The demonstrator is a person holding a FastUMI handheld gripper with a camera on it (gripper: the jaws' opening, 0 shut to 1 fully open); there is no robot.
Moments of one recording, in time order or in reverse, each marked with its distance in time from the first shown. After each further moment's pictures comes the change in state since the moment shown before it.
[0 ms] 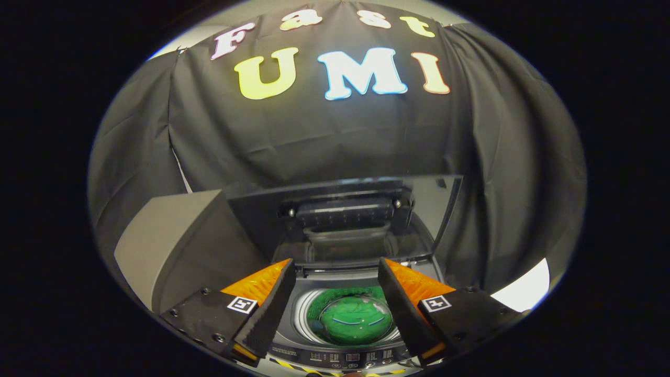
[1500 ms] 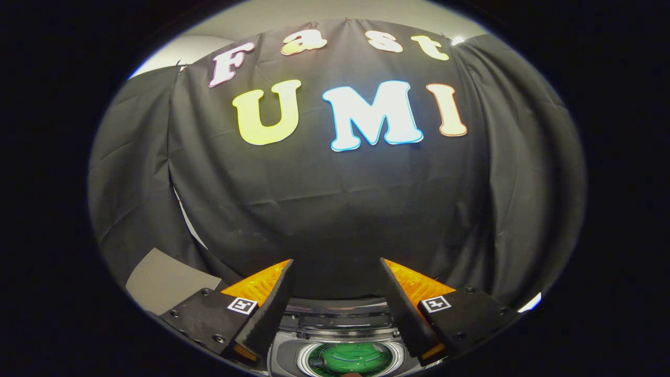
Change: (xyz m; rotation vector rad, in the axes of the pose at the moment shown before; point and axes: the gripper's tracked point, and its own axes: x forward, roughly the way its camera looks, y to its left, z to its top) arm 0.072 0.005 0.150 -0.007 -0.126 0.062
